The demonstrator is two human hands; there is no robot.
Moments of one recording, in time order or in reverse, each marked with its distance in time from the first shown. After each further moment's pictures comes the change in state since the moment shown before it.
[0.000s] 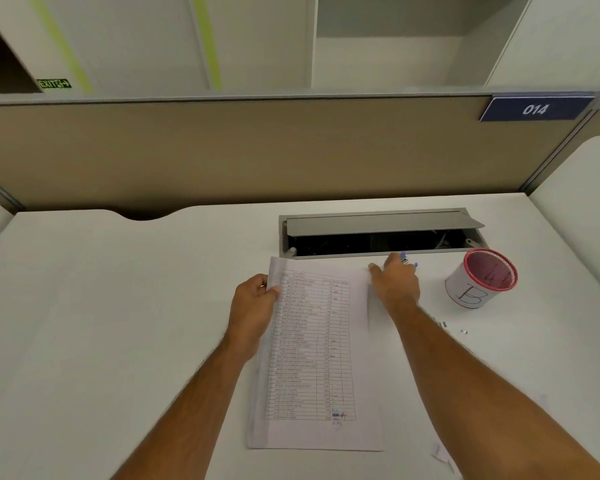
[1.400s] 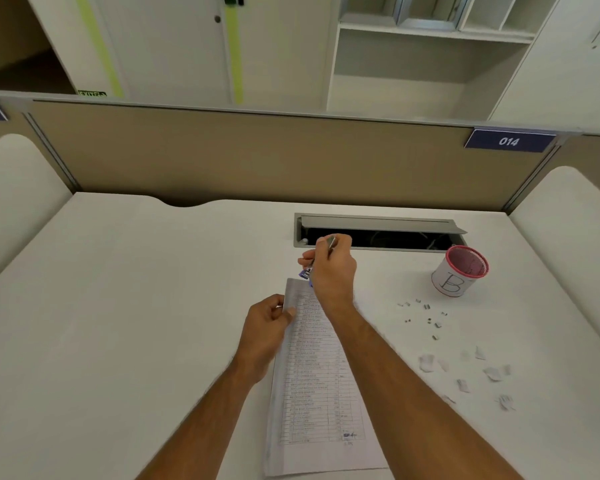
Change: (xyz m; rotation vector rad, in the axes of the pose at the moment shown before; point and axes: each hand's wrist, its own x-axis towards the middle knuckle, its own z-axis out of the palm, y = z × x) left_hand -0.140 -0.023 -0.018 -0.028 -0.042 0.090; right_hand -0.197 -0.092 -0.026 0.976 -0.005 -0.354
